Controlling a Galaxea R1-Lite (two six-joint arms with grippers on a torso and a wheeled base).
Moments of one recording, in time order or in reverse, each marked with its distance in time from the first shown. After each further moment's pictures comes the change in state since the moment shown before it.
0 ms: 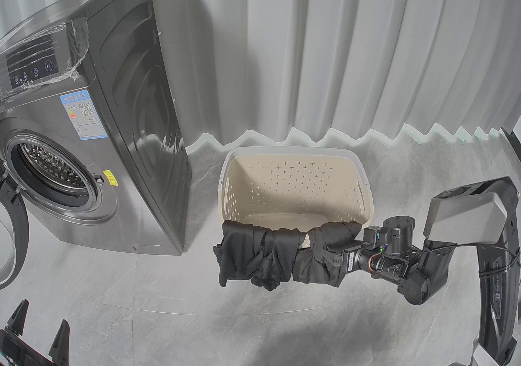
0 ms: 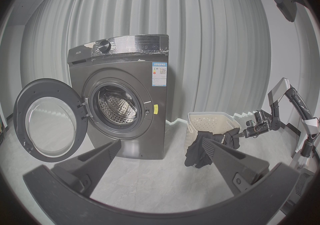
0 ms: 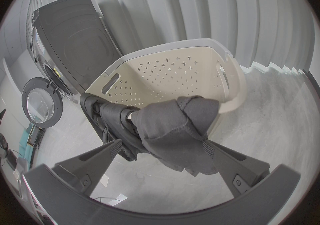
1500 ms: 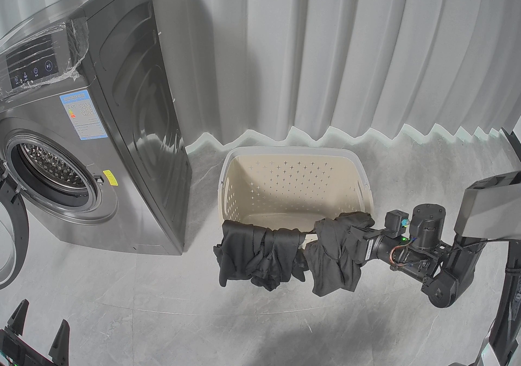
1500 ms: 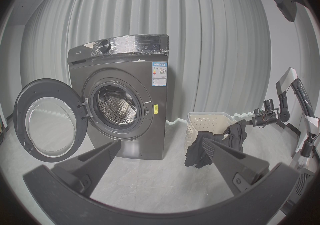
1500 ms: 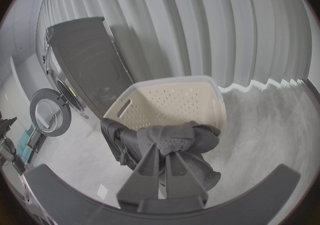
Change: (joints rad) left arm 0.000 0.000 0.000 0.000 0.000 0.000; right arm 0.007 -0.211 0.182 -0.141 -0.001 0.000
